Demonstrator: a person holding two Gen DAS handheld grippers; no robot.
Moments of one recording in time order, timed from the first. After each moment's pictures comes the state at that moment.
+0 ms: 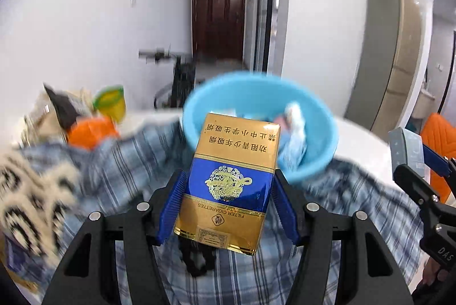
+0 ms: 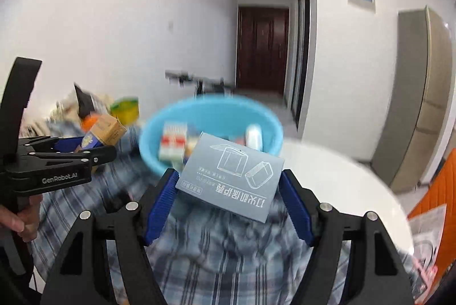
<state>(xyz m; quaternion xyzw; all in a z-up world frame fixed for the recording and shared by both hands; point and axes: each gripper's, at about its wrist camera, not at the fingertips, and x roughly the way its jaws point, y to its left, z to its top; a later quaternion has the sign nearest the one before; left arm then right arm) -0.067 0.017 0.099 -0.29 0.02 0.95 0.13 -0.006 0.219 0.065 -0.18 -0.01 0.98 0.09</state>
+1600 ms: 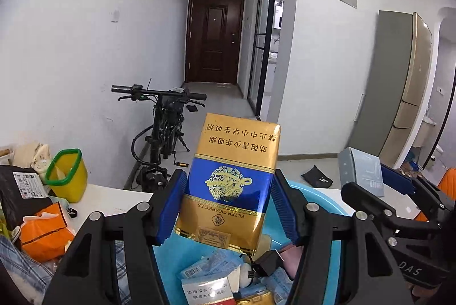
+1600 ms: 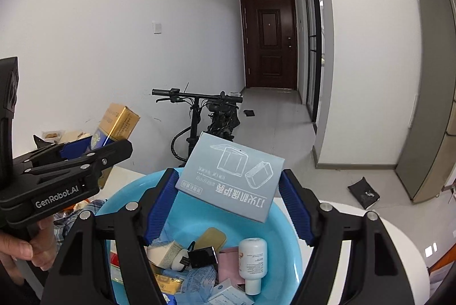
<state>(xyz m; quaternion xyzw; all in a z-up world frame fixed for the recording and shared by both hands) -0.330 0.078 0.141 -0.26 -0.01 0.95 0.15 -0.270 0.317 0.098 -0.23 0.04 0.97 0.05</state>
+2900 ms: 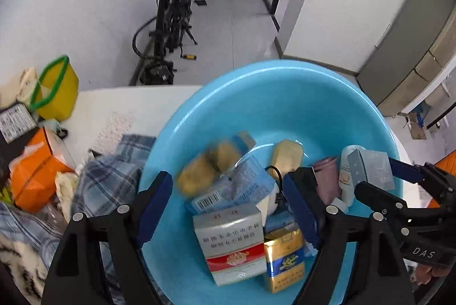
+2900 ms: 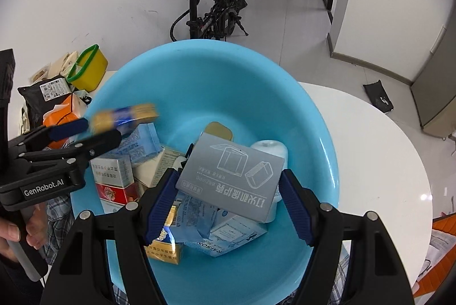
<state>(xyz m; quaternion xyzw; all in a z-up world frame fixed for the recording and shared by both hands) -0.378 0.078 0.061 -0.52 0.02 0.85 0.11 -0.320 0.344 0.028 -0.53 0.09 0.85 0.01</state>
